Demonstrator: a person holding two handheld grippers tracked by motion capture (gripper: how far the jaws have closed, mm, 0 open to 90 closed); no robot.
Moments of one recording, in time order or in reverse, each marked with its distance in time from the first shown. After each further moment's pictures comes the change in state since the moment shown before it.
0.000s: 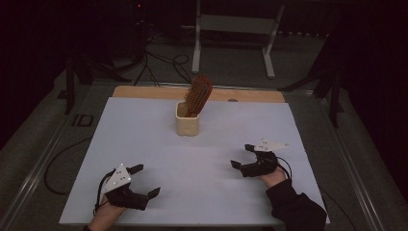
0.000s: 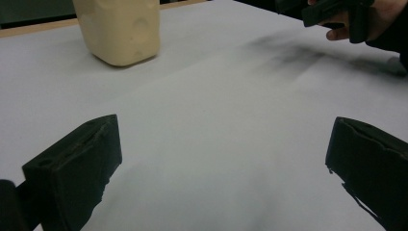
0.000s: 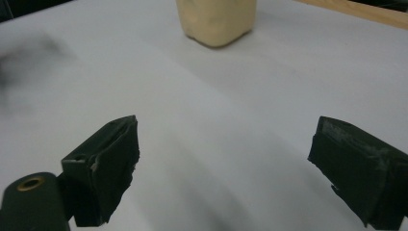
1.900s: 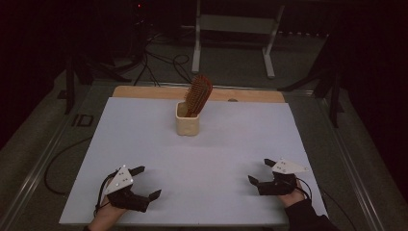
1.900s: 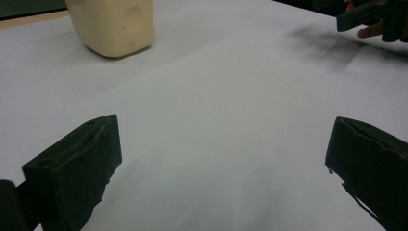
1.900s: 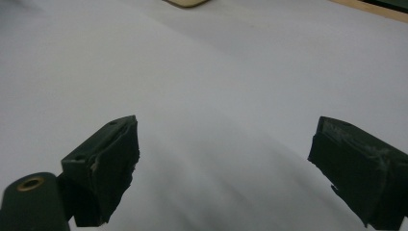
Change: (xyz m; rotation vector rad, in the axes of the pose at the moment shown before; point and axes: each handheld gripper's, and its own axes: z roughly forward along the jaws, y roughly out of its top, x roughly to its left) left arm -0.003 -0.003 0.002 0.031 -0.004 0.016; right arm 0.009 -0.048 -0.050 0.012 -0.141 -0.047
